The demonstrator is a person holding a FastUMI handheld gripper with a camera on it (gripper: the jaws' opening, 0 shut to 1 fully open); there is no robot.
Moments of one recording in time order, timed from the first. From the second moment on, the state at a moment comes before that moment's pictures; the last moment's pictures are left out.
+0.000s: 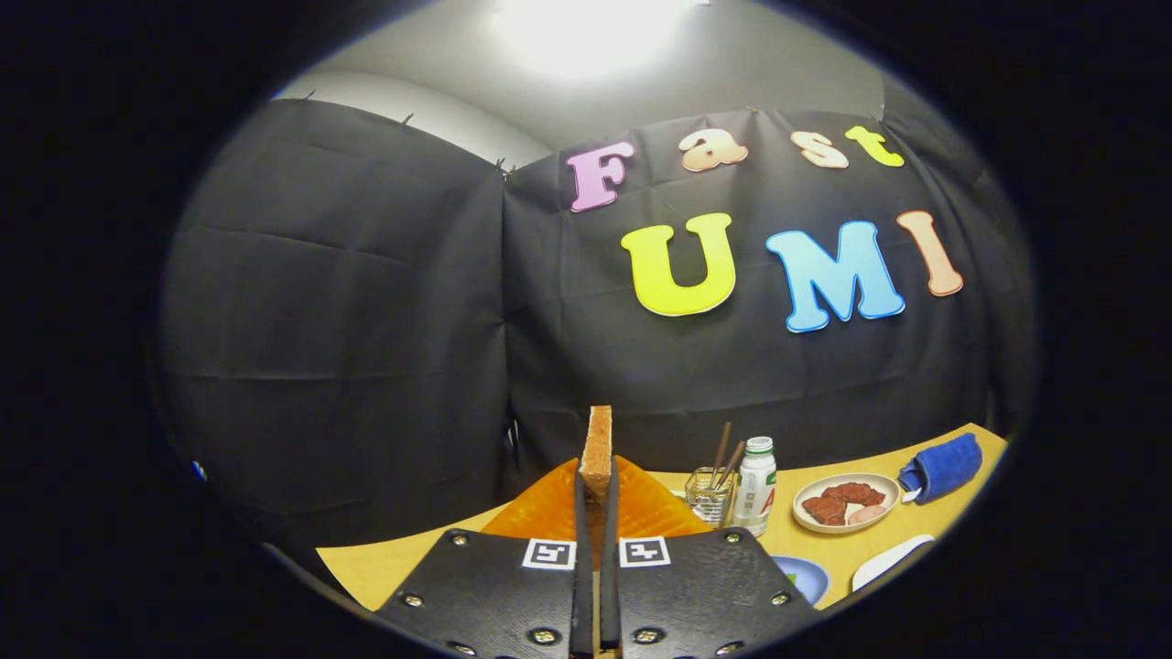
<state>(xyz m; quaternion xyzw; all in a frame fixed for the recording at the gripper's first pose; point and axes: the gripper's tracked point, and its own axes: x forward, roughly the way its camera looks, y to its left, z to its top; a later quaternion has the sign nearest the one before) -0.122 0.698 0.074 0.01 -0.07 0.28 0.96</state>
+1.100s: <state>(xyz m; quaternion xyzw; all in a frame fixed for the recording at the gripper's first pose) -0.090 0.612 -0.045 0.02 0.05 0.23 0.97</state>
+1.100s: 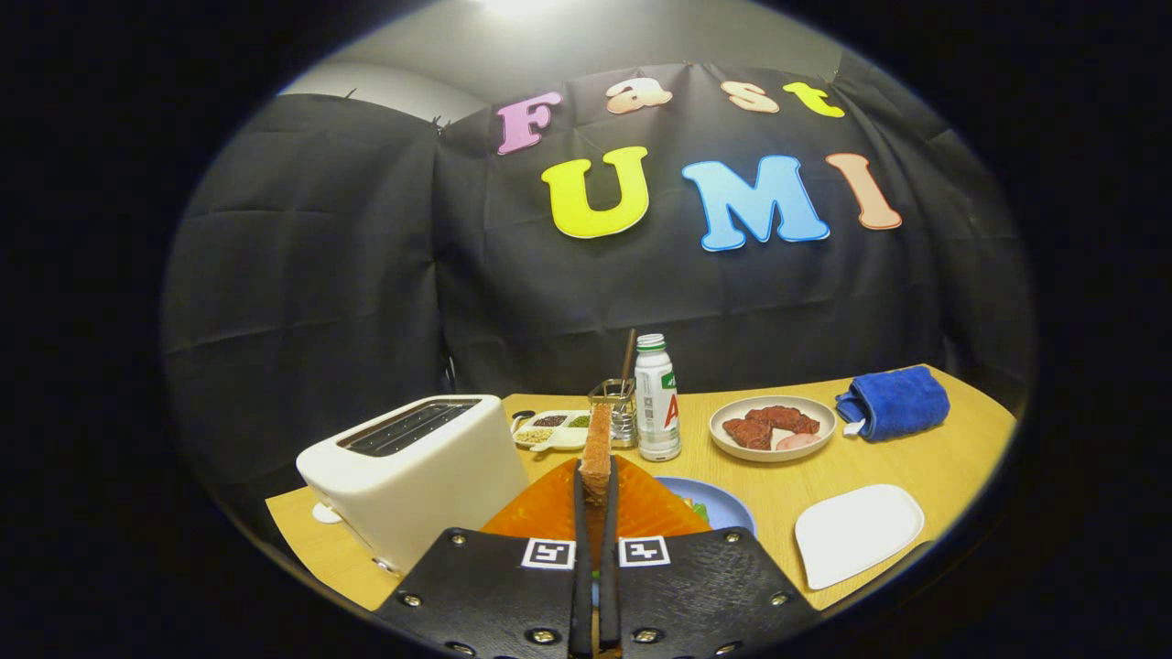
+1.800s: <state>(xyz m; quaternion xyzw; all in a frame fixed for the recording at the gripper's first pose) -0.075 0.604 -0.083 0.01 0.07 0.23 0.97</state>
